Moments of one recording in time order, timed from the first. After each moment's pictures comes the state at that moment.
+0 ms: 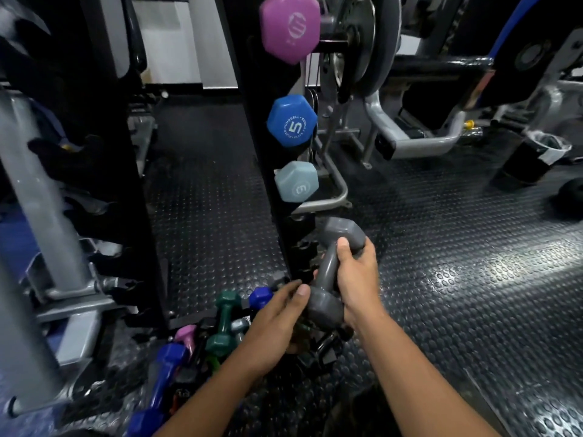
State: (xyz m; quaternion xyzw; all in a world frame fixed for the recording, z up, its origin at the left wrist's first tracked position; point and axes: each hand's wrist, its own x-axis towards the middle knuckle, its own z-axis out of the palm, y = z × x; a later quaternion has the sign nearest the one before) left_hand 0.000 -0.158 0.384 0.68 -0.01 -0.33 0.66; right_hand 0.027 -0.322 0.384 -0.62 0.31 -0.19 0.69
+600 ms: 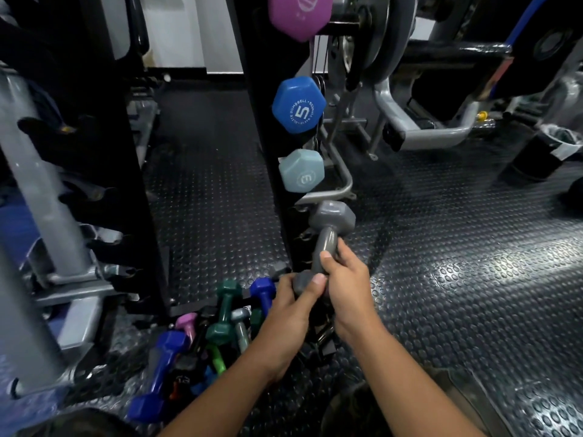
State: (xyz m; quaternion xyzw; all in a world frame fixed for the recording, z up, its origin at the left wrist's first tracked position) left_hand -0.001 -0.181 0.372 0.66 -0.01 -0.30 0.69; right_hand 0.012 -0.303 0.381 -0.60 0.27 -0.09 0.74
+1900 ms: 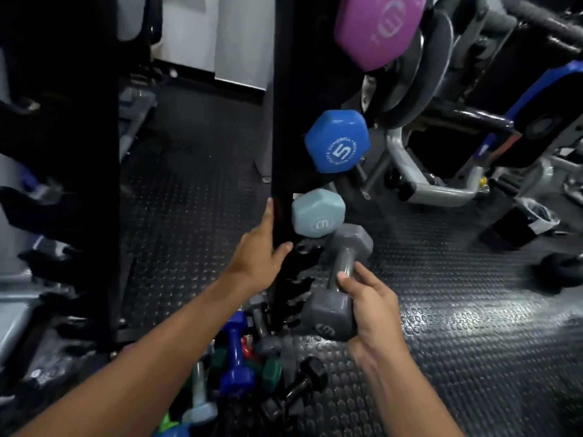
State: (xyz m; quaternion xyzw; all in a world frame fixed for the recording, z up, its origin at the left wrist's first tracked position) left_hand 0.207 -0.193 0.354 0.86 -0.15 -0.04 0.49; right_hand 0.078 -0.341 0.410 -0.54 0.34 -0.11 0.76
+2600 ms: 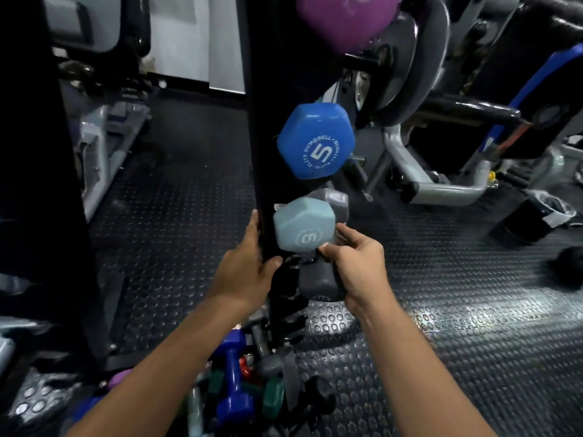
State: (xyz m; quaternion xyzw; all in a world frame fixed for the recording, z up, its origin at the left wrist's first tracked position) left_hand 0.208 -0.201 0.353 0.87 -0.11 -0.01 0.48; right_hand 0.177 -0.383 0.394 -0.65 0.25 -0.12 0.71
